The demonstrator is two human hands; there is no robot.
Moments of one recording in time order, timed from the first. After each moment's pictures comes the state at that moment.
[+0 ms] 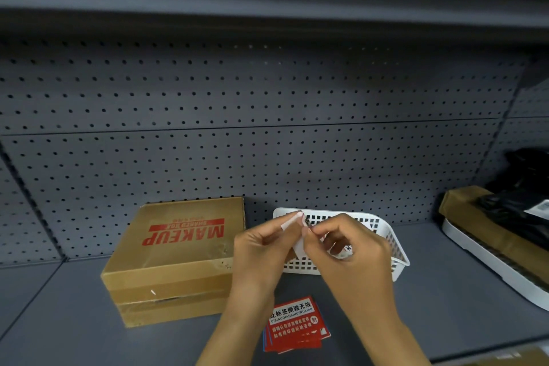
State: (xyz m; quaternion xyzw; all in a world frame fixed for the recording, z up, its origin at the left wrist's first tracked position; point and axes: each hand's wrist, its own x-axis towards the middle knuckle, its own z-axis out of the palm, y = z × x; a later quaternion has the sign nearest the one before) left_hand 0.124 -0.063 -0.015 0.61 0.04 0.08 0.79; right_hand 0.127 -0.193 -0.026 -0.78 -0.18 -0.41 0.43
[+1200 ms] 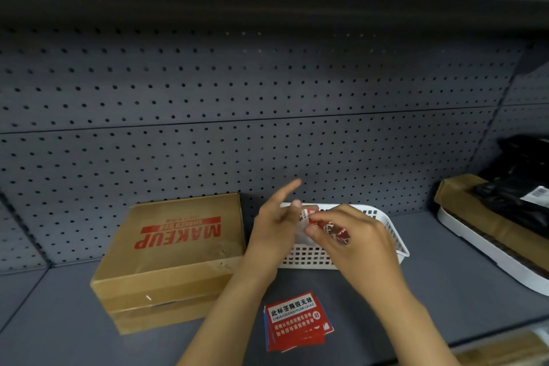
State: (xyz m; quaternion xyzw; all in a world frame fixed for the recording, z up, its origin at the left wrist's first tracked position) left_hand 0.179 -0.060 -0.026 0.74 -0.10 0.04 0.67; right_hand 0.157 -0.213 -0.041 -0.89 -0.13 -0.30 0.33
